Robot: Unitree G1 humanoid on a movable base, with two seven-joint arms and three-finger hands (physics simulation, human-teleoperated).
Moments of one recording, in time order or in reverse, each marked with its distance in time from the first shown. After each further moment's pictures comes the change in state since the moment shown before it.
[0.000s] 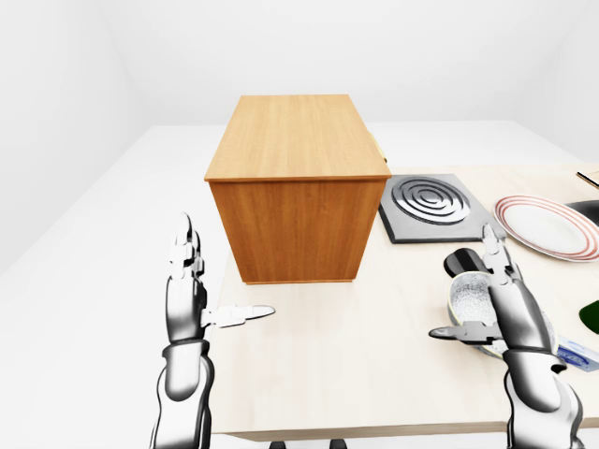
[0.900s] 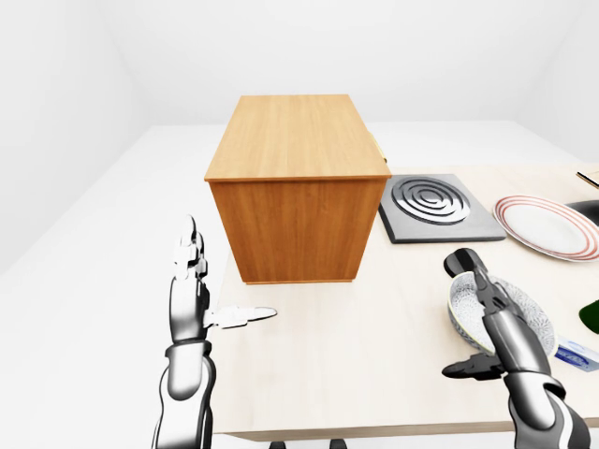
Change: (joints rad) left arm 0.001 0.001 -0.009 0.015 0.002 0.000 -0.007; right arm 0.075 0.001 -0.060 0.144 -0.186 0.000 0.062
